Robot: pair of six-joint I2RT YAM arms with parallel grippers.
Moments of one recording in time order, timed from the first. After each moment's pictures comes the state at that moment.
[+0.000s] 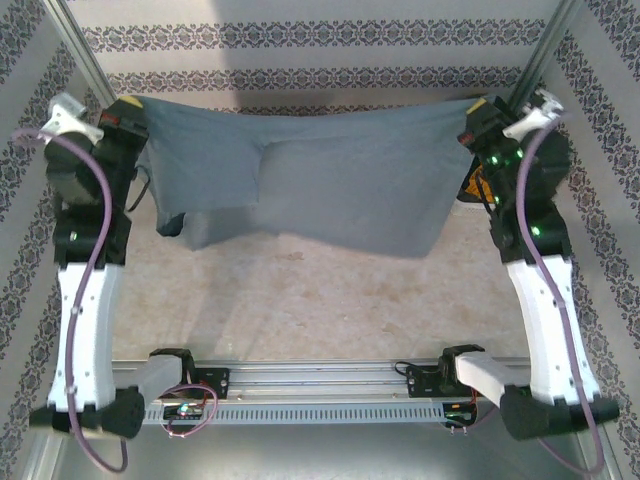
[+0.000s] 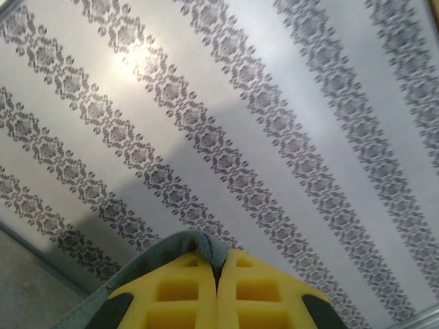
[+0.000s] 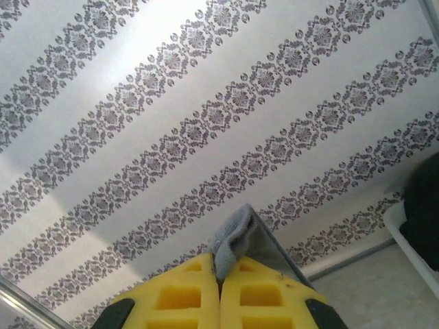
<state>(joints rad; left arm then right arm) 0.05 1.13 1.49 -0.31 0.00 -0.94 0.08 1.12 1.44 -0.29 0.03 0.69</state>
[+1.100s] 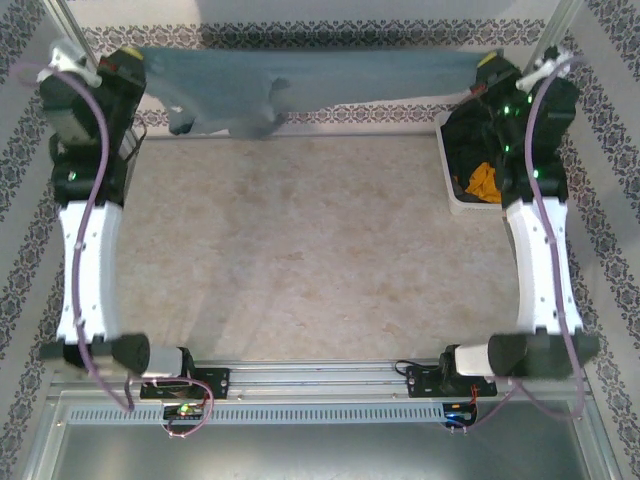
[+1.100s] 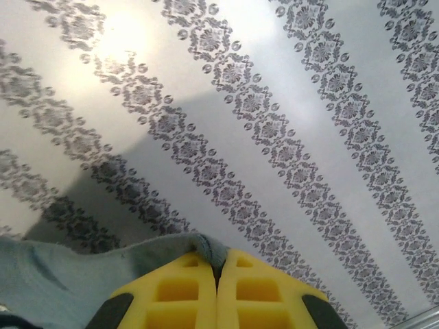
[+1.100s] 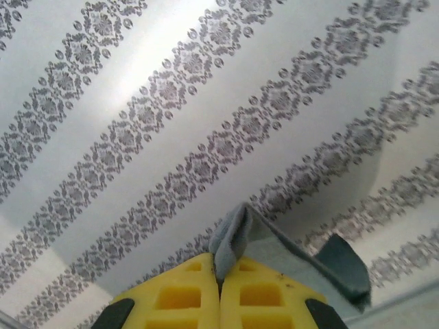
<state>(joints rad) 0.12 1.31 1.73 -0.32 0.10 -0.95 -0.06 1.29 1.57 -0.18 -0.12 0.79</state>
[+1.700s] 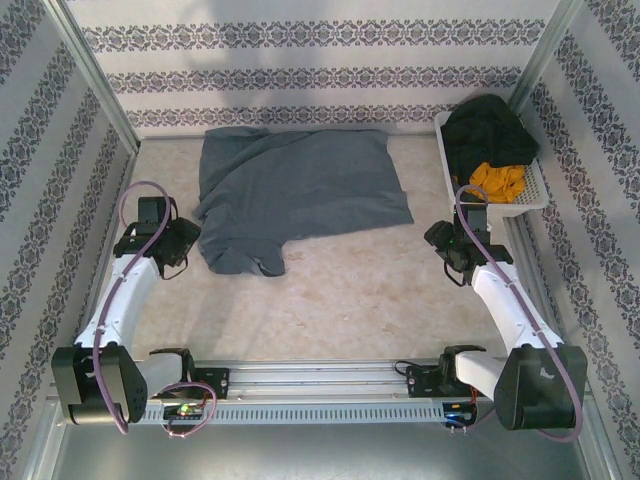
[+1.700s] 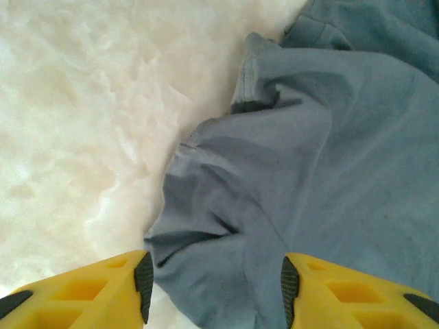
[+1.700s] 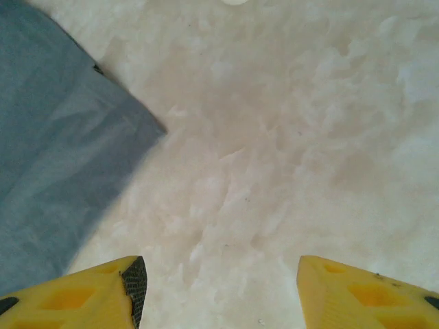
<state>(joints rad) 0.09 1.14 0.86 -0.67 0.02 -0.95 0.00 1.11 0.73 -0.52 0.03 0.80</state>
